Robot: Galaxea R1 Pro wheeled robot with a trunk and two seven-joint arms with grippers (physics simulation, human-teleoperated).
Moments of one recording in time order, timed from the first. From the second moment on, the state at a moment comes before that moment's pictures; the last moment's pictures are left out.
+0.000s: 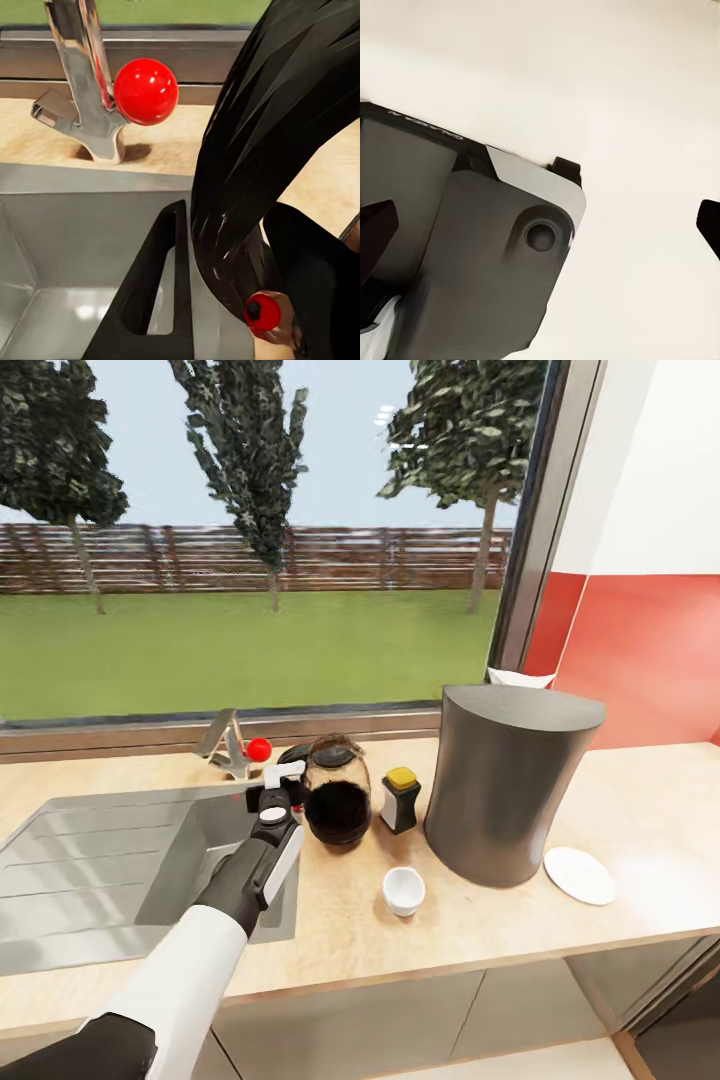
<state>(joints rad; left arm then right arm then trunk) -0.83 -0.16 -0.19 -0.84 0.11 0.25 0.55 -0.40 0.00 -0.52 -0.03 0.86 0.11 0.18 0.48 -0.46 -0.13</state>
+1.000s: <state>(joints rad) -0.84 -0.16 -0.19 -0.84 0.10 0.25 0.56 -0.40 0.00 -0.53 -0.03 0.86 0.12 0.18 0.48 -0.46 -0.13</state>
